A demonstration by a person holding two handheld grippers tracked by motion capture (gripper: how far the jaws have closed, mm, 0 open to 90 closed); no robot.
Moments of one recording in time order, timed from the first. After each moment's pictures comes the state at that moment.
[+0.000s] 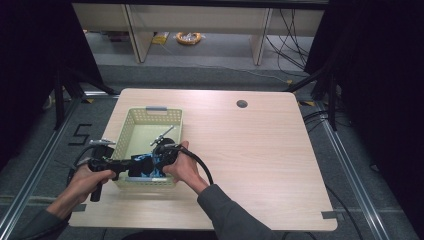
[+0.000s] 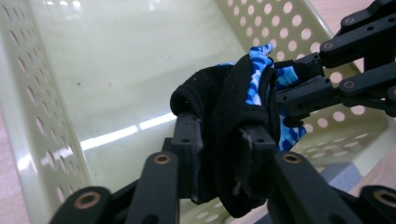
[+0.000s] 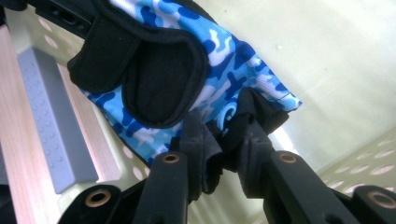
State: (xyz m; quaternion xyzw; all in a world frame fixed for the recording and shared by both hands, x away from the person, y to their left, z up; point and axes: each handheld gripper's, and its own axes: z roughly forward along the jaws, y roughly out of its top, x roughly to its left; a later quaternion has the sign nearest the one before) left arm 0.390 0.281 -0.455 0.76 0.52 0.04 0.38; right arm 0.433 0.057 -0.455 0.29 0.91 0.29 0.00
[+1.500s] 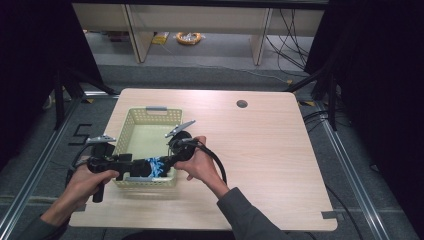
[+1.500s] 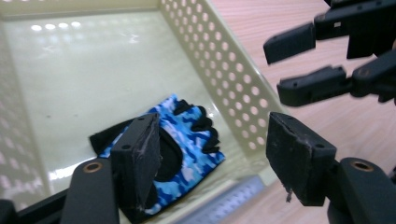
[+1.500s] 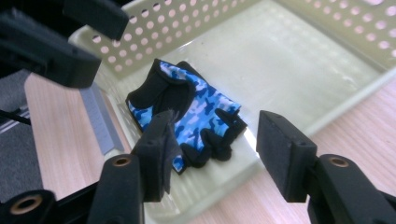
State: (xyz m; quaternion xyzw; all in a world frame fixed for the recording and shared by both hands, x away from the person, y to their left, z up) left arm 0.366 0.253 -0.414 0.75 0.50 0.06 0.43; right arm 0.421 0.008 -0.412 0.30 0.88 0.37 0.04
